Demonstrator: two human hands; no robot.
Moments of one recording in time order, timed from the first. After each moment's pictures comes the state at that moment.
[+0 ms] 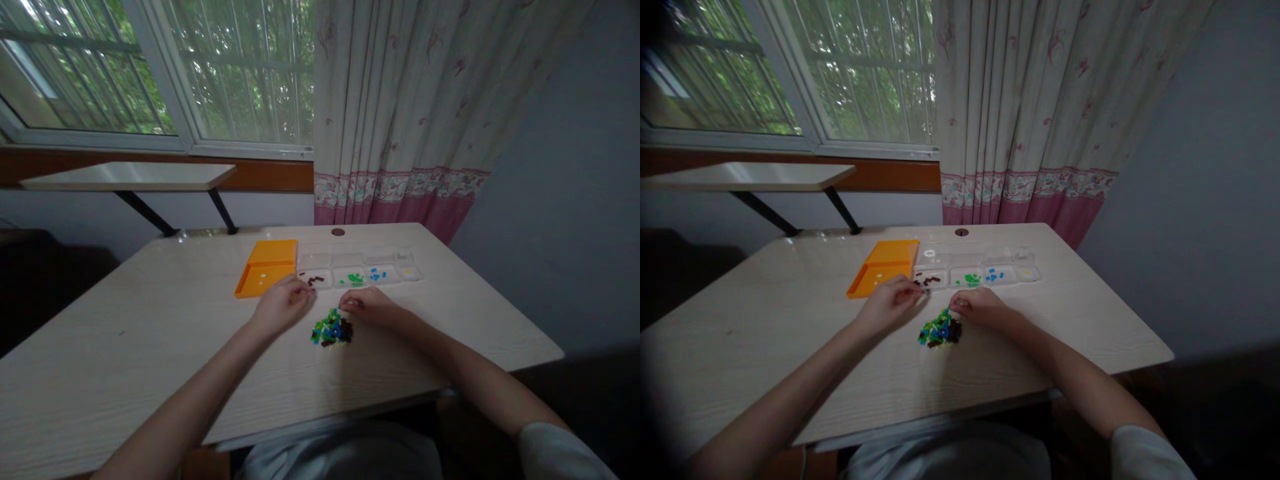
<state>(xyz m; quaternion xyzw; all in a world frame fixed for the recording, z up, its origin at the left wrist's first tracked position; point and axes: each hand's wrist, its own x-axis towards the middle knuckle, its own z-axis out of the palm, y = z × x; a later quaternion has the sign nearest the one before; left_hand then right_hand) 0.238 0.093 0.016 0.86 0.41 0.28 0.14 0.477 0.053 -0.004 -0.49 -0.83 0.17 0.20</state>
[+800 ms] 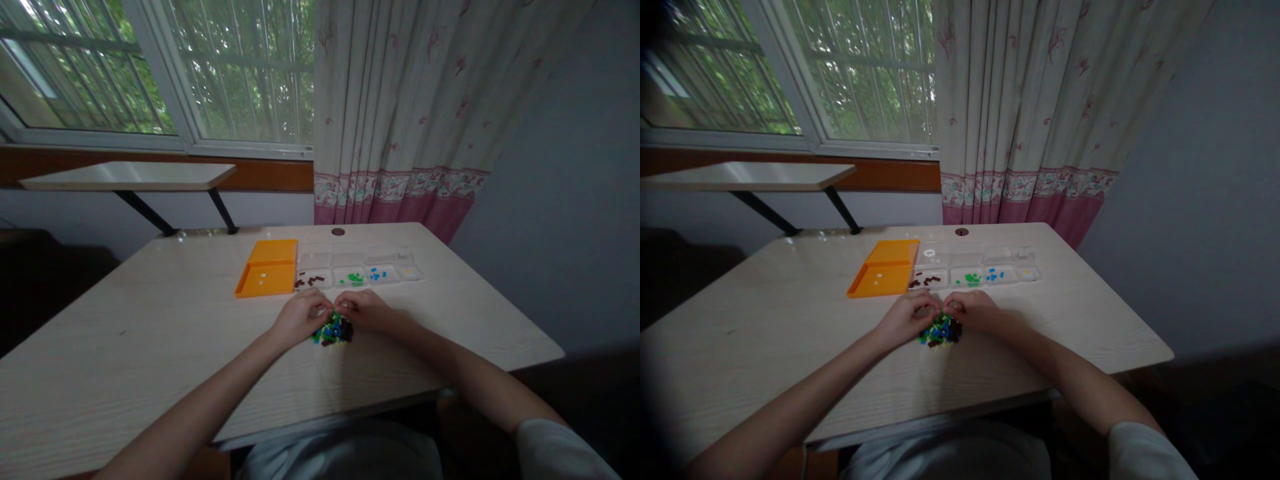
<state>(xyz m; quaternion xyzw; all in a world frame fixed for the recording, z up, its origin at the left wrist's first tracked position) 0.262 0.076 0.000 0.89 0.31 0.28 0.21 0.463 0.048 -0.007 -0.47 -0.84 0.15 0.25</state>
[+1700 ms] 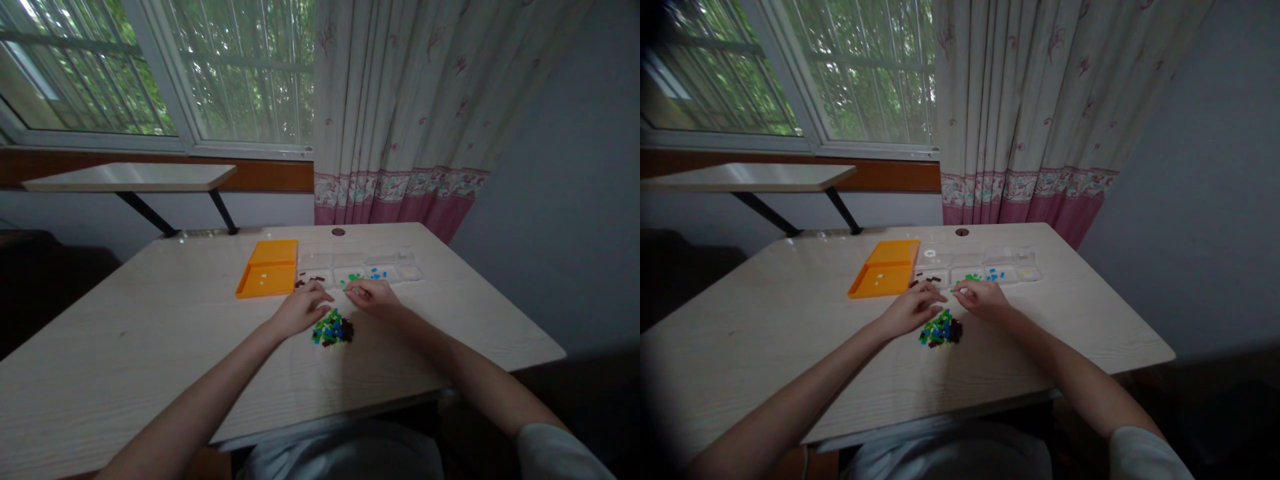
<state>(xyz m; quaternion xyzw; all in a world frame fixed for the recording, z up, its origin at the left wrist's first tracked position) 0.259 0.094 -0.002 0.91 0.28 0.24 0.22 0.475 0.051 0.002 -0.52 -0.79 0.04 0.33</state>
